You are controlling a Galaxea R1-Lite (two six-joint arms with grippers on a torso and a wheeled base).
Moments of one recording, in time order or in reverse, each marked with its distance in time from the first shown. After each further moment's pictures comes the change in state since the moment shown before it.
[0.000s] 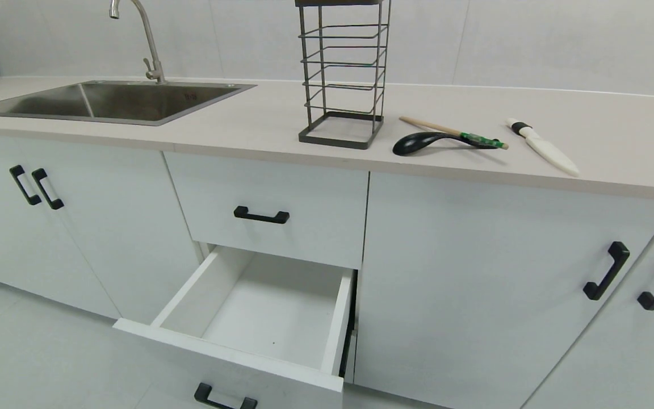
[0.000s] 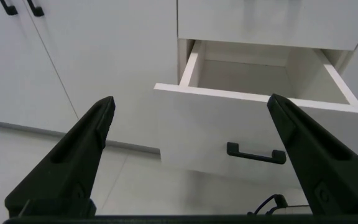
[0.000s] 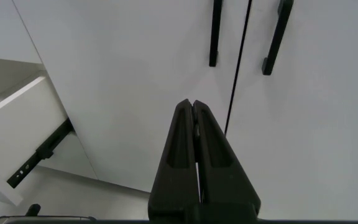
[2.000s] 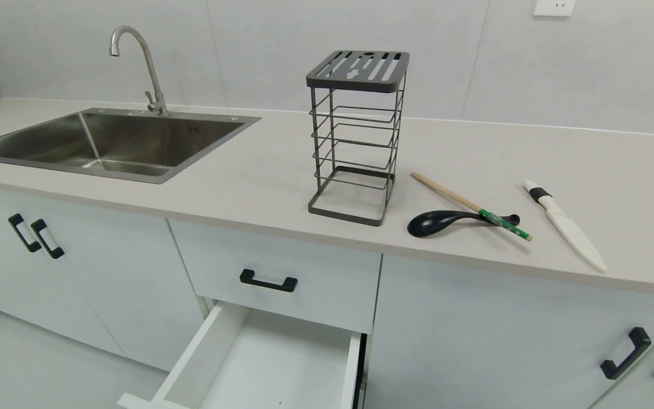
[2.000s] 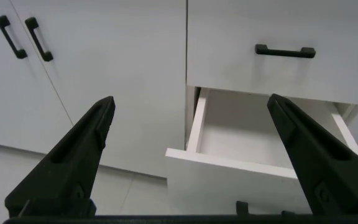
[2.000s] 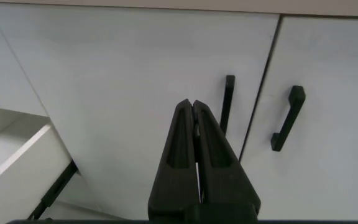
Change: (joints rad) left arm 0.000 0.000 0.000 0.001 0.008 0.001; right arm 0.000 0.000 0.000 0.002 0.000 0.000
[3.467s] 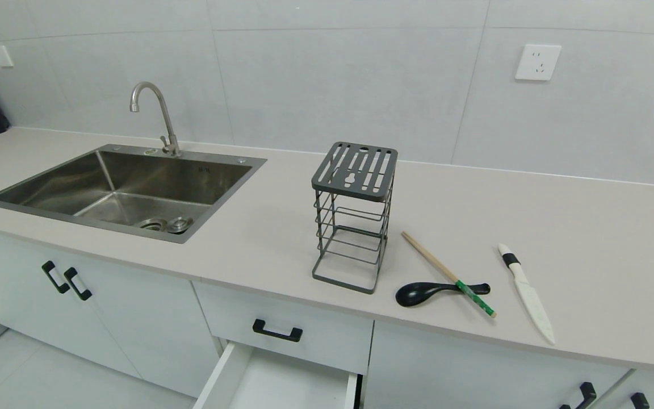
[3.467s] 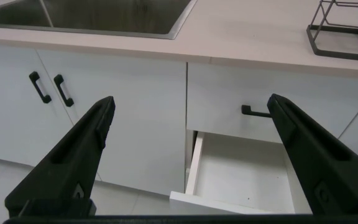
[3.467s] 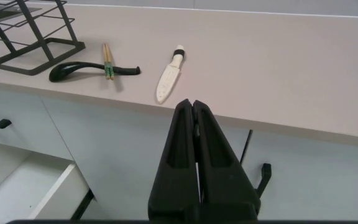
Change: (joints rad) left arm 0.000 0.000 0.000 0.000 0.000 0.000; right arm 0.000 0.000 0.000 -0.001 0.000 0.000
